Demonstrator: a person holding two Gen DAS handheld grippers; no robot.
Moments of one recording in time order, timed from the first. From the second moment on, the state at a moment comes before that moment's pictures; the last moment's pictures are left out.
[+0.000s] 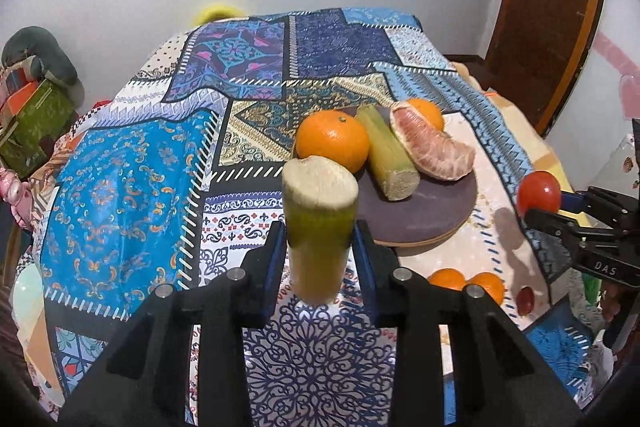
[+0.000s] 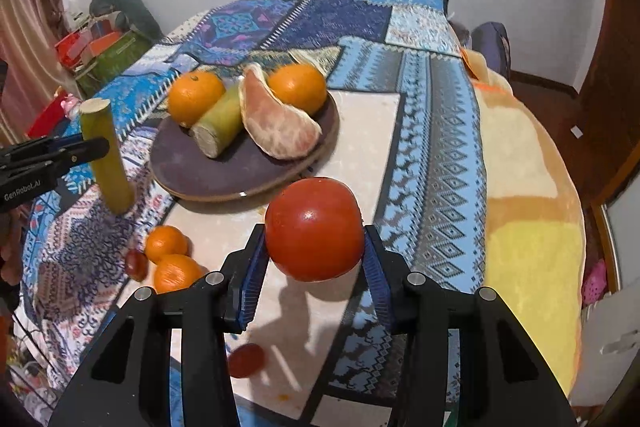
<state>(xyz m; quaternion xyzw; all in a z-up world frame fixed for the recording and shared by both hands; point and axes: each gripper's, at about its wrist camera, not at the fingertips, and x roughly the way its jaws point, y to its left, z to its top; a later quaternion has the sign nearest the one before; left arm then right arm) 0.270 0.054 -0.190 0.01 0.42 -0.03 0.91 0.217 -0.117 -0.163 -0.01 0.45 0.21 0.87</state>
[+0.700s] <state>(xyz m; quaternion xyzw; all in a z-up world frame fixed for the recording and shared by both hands) 0.298 0.032 -0.176 0.00 0.41 -0.06 0.91 0.239 -0.073 -0.152 -0.01 0.43 0.25 0.87</state>
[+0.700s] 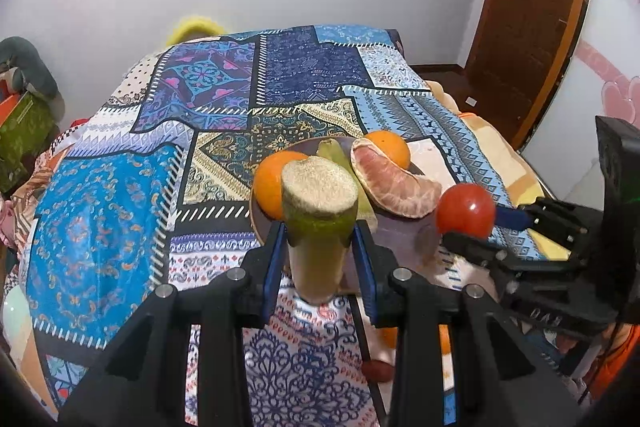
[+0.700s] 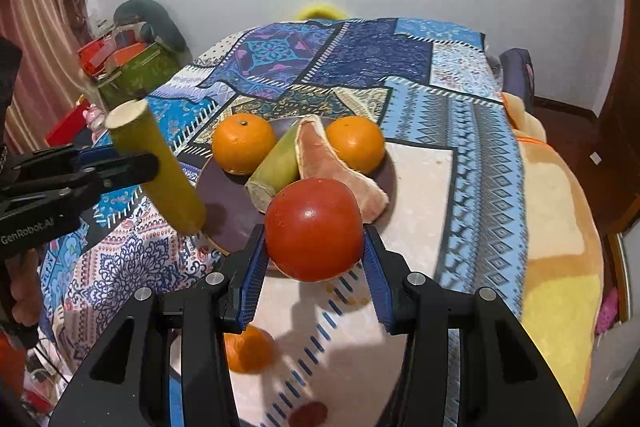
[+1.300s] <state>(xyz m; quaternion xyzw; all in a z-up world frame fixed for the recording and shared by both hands) 0.340 0.026 -0.196 0.00 0.41 -0.05 0.91 0.265 -0.051 -0.182 -0.02 0.45 0.25 0.86</state>
